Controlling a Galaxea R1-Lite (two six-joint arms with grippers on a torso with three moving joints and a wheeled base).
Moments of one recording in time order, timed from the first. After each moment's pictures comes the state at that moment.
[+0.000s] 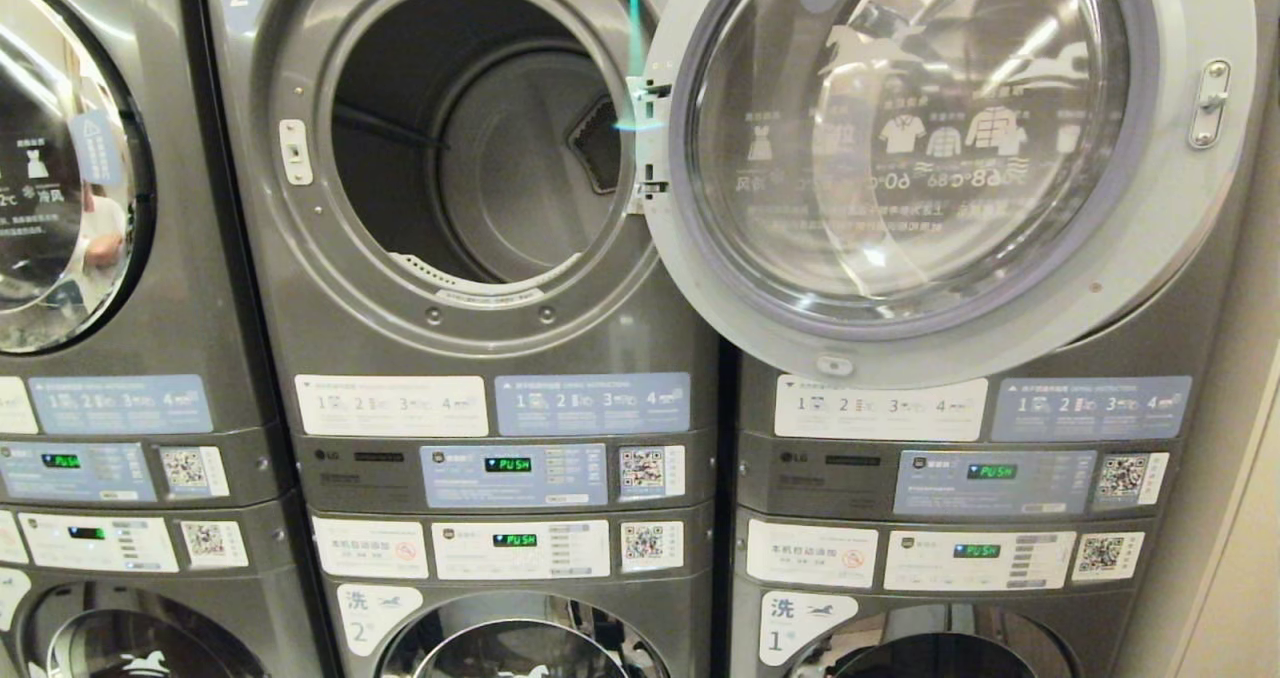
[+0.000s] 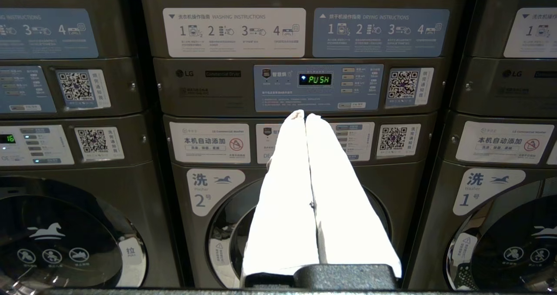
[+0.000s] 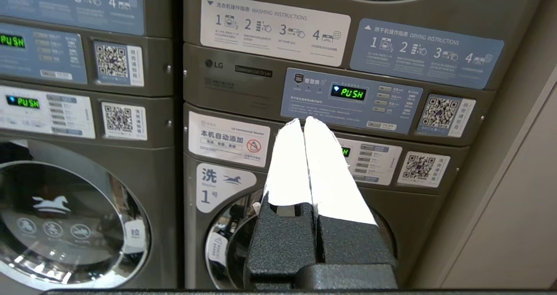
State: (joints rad) left arm -0.01 0.00 0.00 0.01 -0.01 0.02; right arm 0.00 0.00 0.00 0.01 0.05 -0.12
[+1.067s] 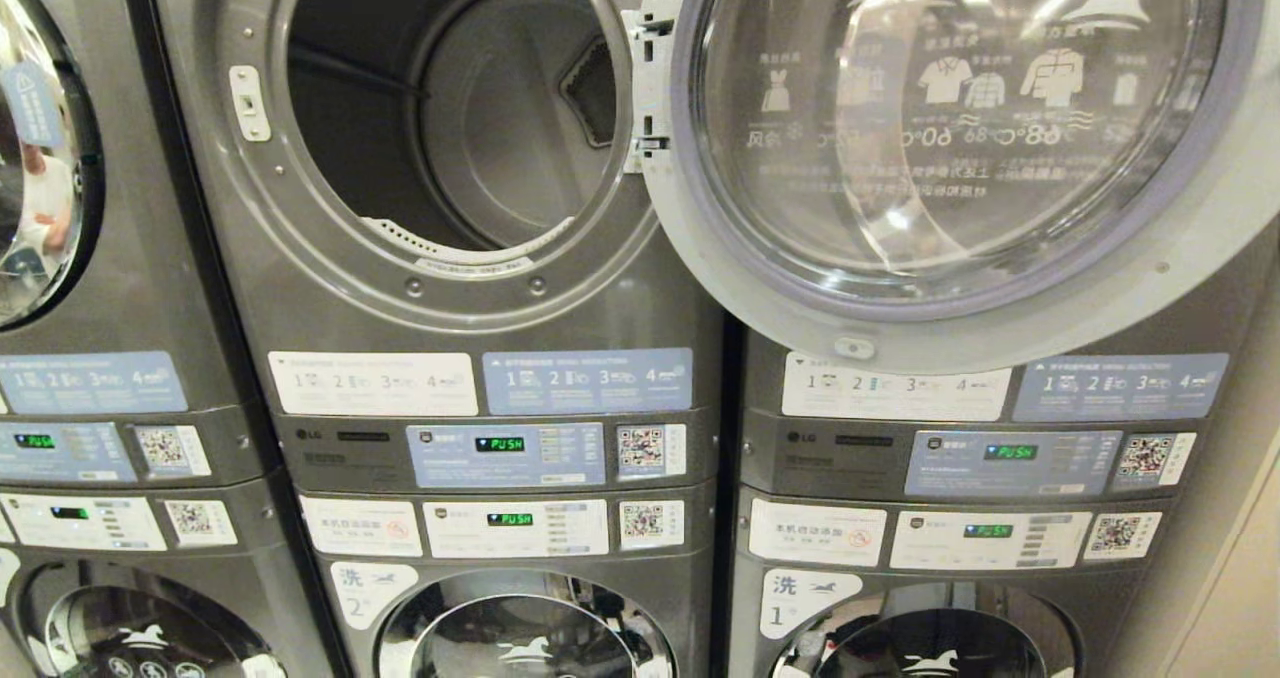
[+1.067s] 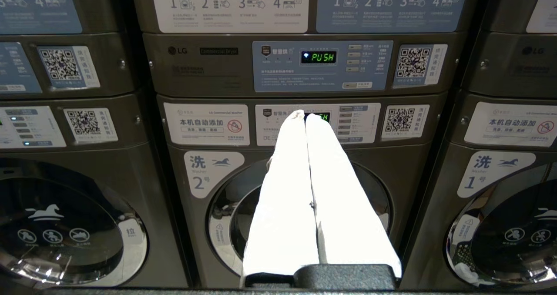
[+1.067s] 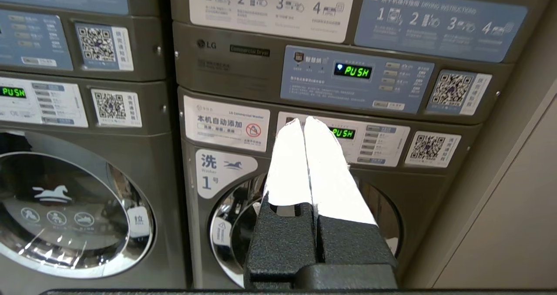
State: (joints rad) left arm -0.01 0.00 0.00 0.01 -0.01 0.02; right arm 0.00 0.00 0.00 0.01 0.02 -0.10
